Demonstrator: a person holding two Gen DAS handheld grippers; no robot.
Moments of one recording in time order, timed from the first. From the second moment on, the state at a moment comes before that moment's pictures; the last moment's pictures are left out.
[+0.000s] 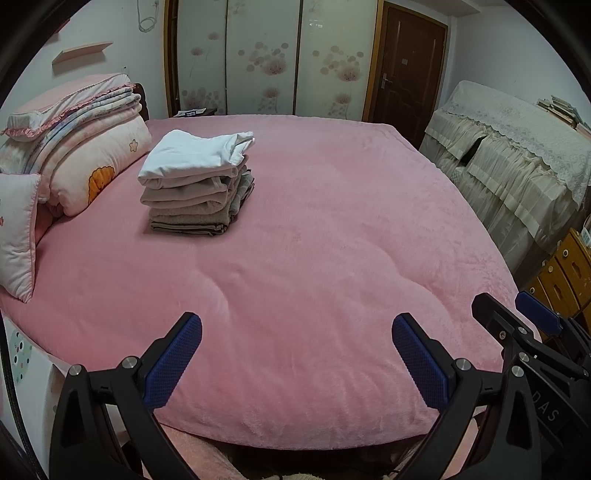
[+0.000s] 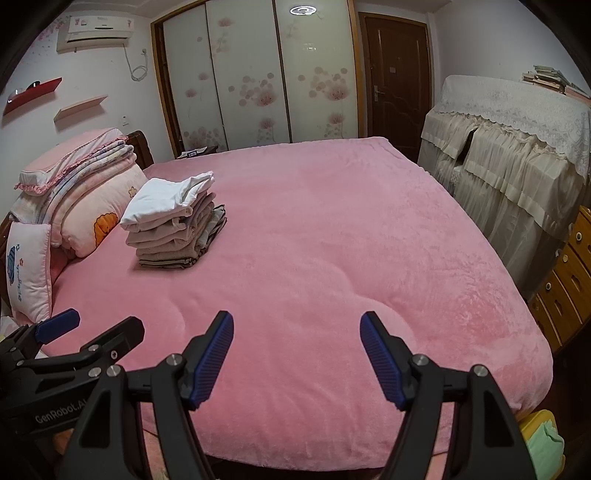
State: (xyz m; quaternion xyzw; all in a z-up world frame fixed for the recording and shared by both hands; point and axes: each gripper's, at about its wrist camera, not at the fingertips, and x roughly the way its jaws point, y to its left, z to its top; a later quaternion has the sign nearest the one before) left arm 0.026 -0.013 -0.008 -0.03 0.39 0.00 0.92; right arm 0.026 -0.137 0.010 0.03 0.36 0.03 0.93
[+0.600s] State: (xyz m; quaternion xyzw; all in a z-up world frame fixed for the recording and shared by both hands) left arm 0.025 -0.013 -0.010 -0.03 0.39 0.00 0.92; right arm 0.026 -0.137 0.010 0.03 0.36 0.03 0.93
